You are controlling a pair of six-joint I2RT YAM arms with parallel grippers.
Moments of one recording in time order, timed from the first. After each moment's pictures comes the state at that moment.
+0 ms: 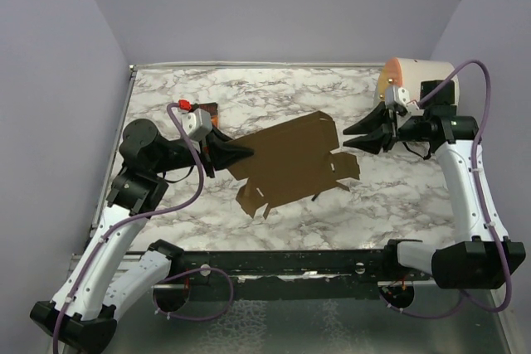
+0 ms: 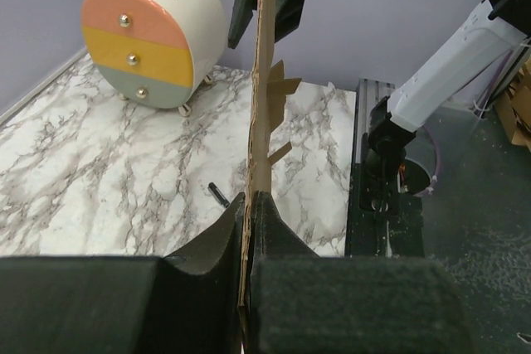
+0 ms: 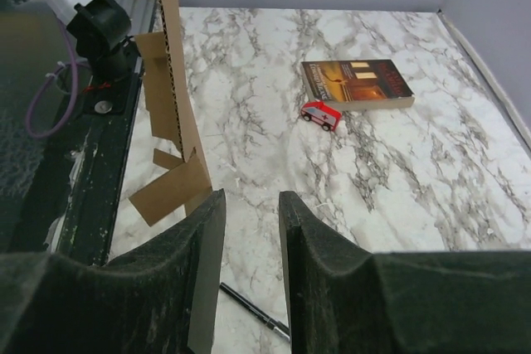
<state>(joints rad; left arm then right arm) -0.39 0.80 0.97 -0.09 0.96 -0.14 -0.04 1.22 1.31 -0.98 -1.46 -1.01</state>
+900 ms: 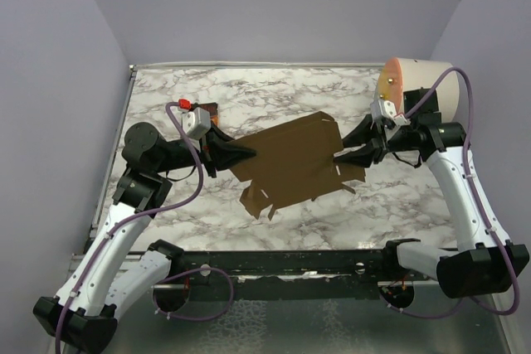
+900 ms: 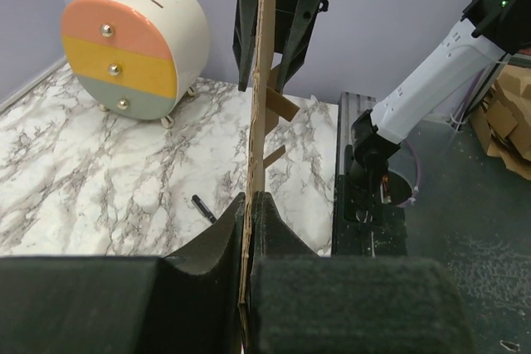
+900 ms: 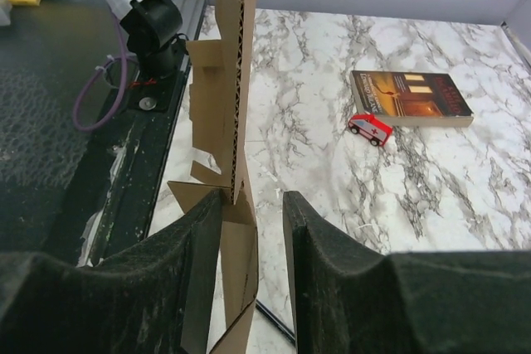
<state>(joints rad) -0.39 0.81 0.90 0.07 0.99 -0.26 0.09 1.18 1.23 -1.00 -1.46 -1.04</state>
